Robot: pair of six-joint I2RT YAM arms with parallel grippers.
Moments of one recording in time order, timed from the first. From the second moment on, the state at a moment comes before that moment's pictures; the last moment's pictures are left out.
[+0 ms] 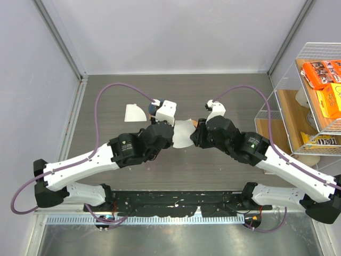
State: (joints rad) left arm -1.21 1.24 1.27 -0.55 -0.75 -0.41; right arm 0.97 1.03 1.12 -0.72 0.34 0.71
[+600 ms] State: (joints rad) left arm -1.18 1.29 1.45 -0.67 -0.70 -0.42; right arm 0.97 0.73 1.02 -0.43 0.25 0.54
